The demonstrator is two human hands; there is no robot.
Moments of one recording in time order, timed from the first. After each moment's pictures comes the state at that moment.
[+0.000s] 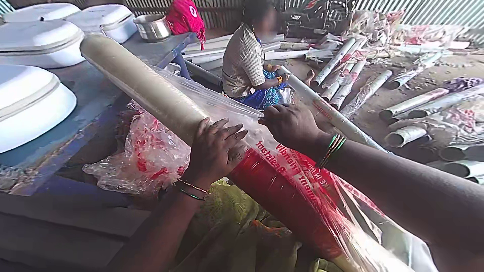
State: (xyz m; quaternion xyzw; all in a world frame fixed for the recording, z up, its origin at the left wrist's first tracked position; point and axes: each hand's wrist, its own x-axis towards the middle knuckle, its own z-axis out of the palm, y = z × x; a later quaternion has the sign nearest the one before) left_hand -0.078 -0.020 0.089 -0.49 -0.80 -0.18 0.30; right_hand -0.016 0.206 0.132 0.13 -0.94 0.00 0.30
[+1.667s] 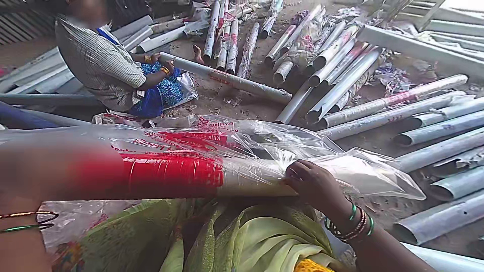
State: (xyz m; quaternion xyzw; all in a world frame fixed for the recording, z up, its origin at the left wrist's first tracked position) left_hand -0.092 0.028 0.135 -0.45 -0.88 -0.11 0.06; right_hand 0.356 0.232 0.033 -0.32 -0.90 0.18 0.25
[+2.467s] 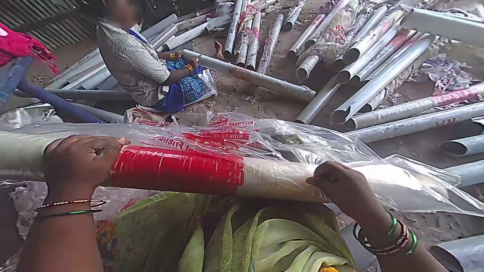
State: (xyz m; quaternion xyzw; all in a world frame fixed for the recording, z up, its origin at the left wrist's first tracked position) left_hand -0.137 0.010 0.100 -0.46 -0.87 -0.11 0.14; right_hand 0.359 0.247 0.025 -0.34 -0.85 0.27 0.29
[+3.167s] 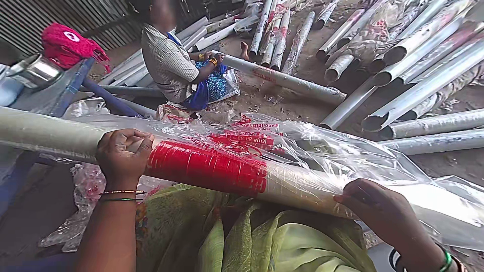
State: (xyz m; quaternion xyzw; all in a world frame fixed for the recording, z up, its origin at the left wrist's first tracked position) left_hand -0.090 0.004 0.098 -0.44 -0.81 -0.27 0.26; right_hand 0.368 0.241 0.016 -0.32 -0.85 0.29 0.29
